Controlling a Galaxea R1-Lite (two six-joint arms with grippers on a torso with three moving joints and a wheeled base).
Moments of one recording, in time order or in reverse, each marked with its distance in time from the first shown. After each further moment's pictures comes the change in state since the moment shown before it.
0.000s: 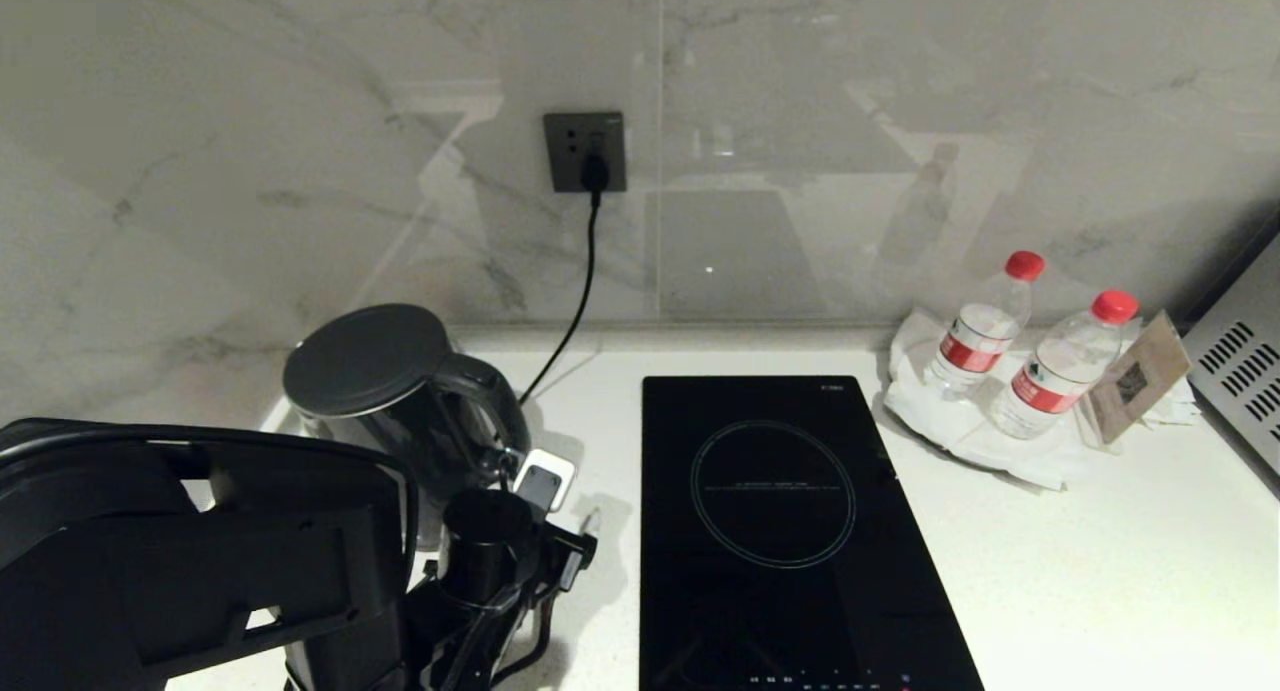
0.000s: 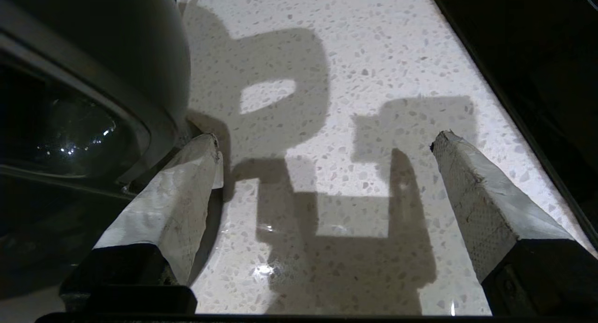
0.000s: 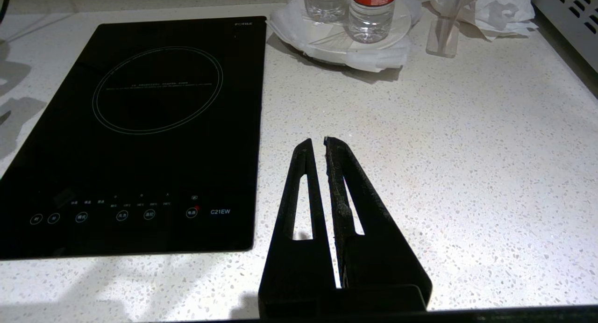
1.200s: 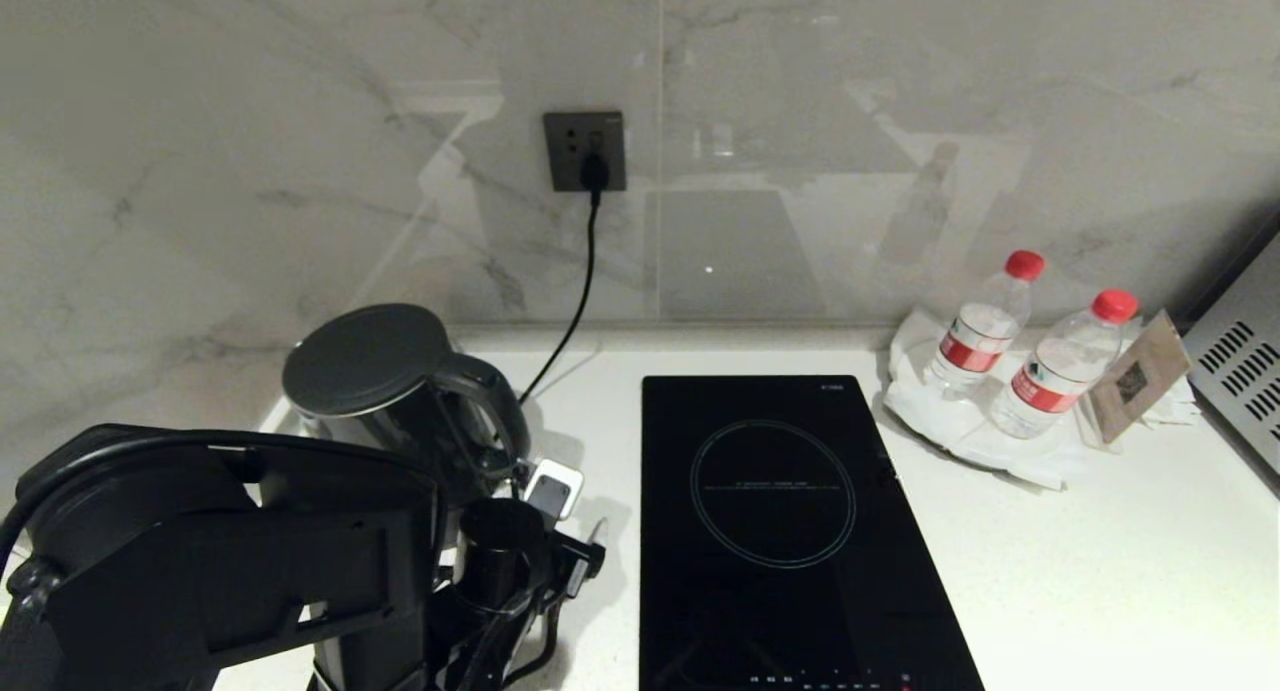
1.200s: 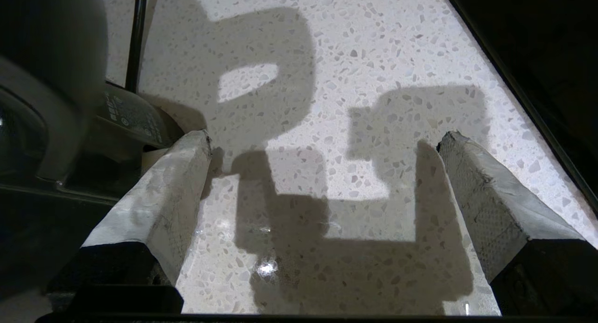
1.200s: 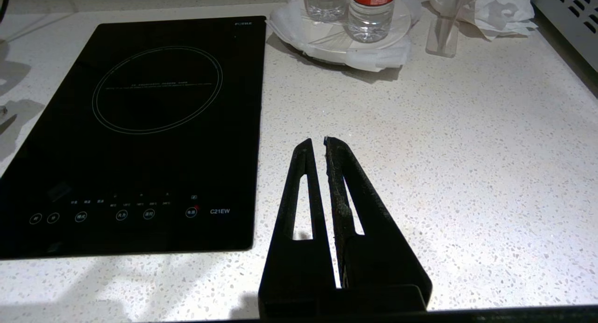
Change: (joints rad) left arm 0.001 0.068 -0.026 -0.020 -0.003 -0.003; right arm 0.000 0.000 0.000 0.000 0.000 0.000
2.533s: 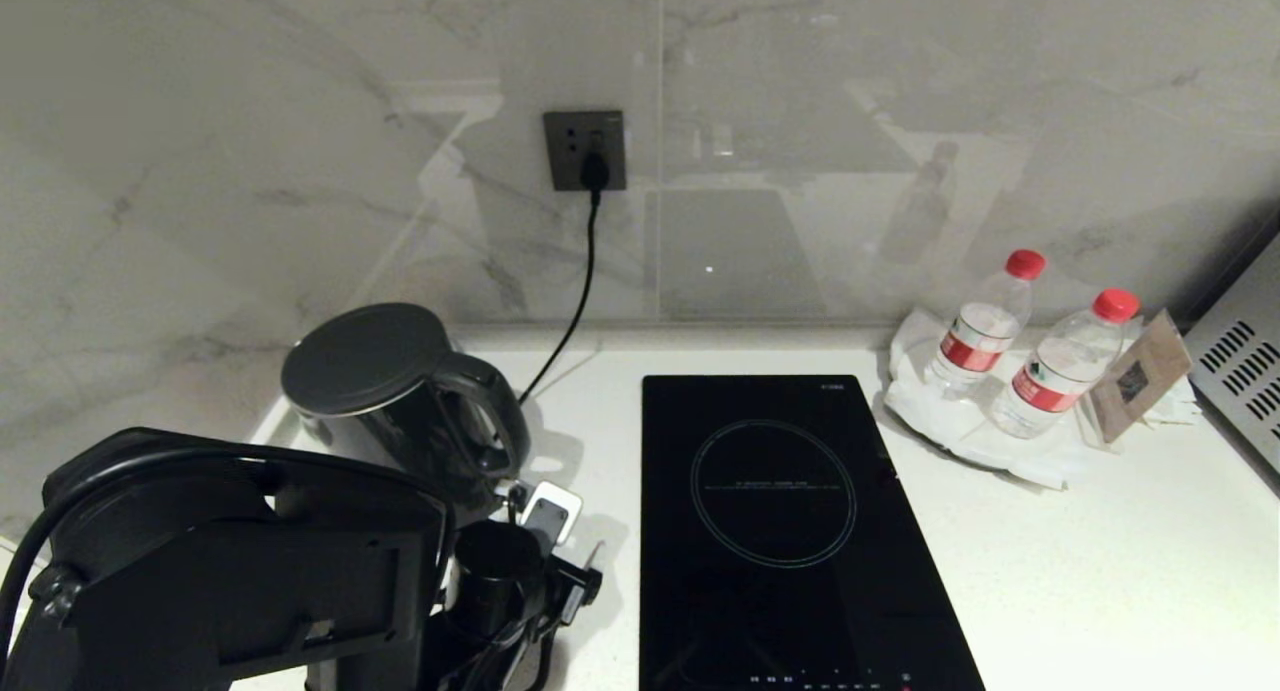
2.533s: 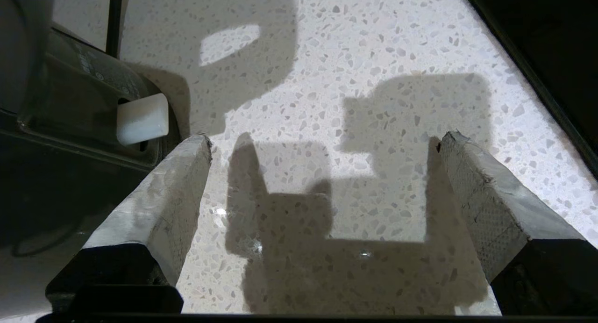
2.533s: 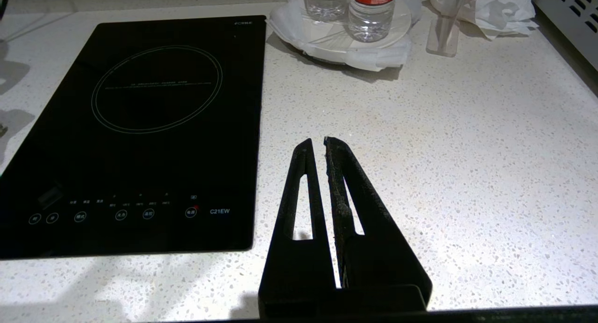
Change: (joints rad) left arm -0.024 0.016 0.077 -0.058 0.000 -0.005; right arm 0.000 0.000 0.000 0.000 0.000 0.000
